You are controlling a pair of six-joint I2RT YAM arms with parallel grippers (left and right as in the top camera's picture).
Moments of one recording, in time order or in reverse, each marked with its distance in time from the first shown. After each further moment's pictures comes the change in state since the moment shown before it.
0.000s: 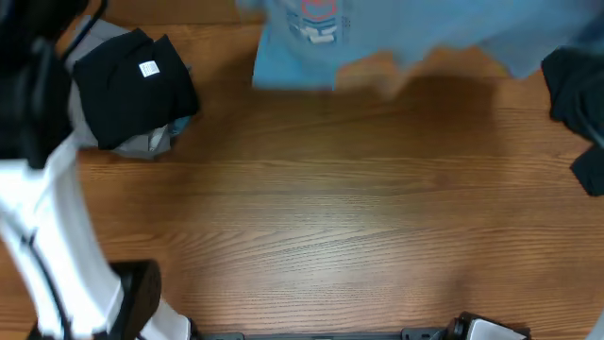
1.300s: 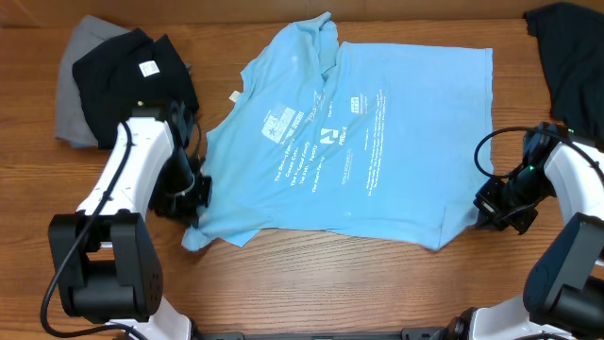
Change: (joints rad) left arm -0.027 0.012 -1.410 -0.484 -0.406 0.175; right arm -0.038 0.340 -0.818 -0.662 0.008 -0.061
